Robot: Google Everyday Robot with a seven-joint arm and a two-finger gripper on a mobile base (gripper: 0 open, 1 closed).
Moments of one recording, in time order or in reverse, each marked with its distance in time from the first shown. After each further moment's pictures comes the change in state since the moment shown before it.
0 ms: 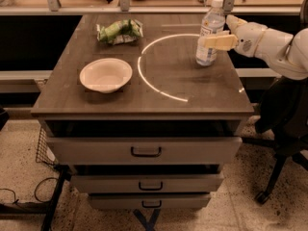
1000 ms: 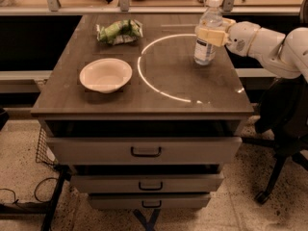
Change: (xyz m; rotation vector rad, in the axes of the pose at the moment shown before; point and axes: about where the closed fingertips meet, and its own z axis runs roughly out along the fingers) arm 0.000 0.006 0.016 -0.018 -0.017 -0.023
